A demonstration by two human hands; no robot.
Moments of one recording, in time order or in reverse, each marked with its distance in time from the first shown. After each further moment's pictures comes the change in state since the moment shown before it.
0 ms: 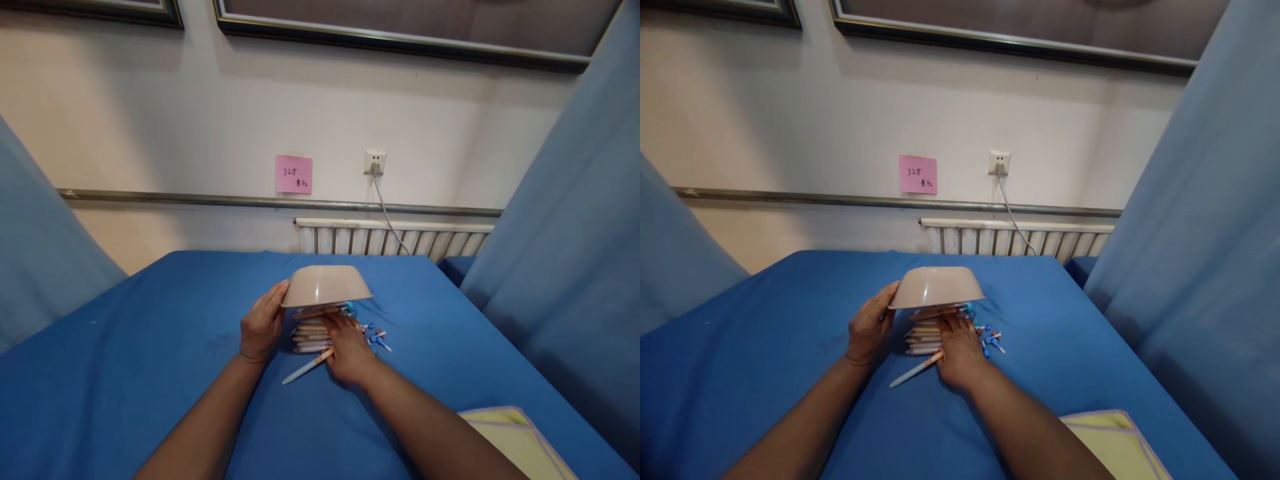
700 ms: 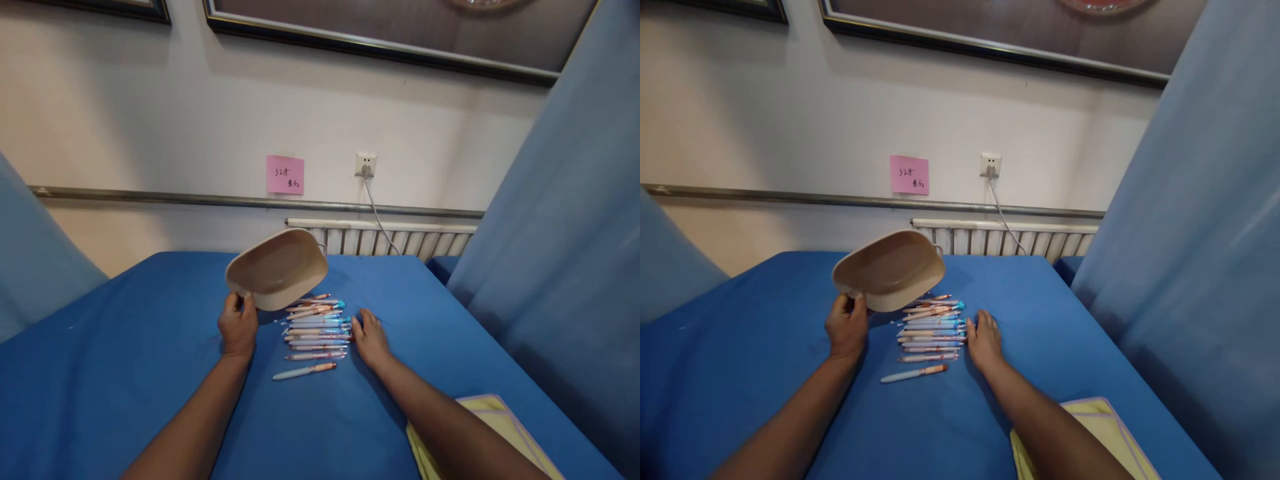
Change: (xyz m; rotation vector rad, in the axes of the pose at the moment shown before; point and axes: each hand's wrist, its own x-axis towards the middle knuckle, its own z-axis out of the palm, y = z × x) left_hand 0.010 -0.016 0.005 -0.259 0.286 -0.714; right_hand -0.015 0.058 0.009 0.420 0.329 0.520
